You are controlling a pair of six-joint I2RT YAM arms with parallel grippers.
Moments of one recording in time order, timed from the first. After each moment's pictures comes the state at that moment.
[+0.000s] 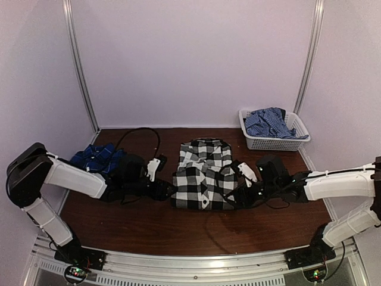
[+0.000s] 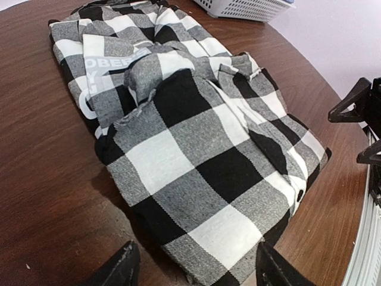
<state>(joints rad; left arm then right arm) -0.76 1.60 0.64 0.40 0.24 -0.32 0.77 1.31 0.60 0.01 -0.18 0.23</state>
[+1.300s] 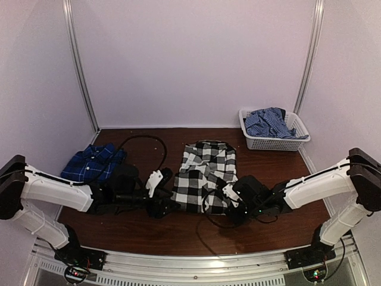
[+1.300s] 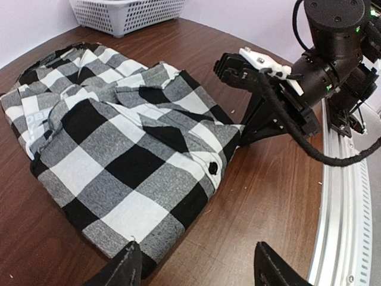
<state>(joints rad) -0.93 1.39 0.53 0.38 0.26 -0.11 0.98 1.53 0.63 -0.04 0.05 0.26</state>
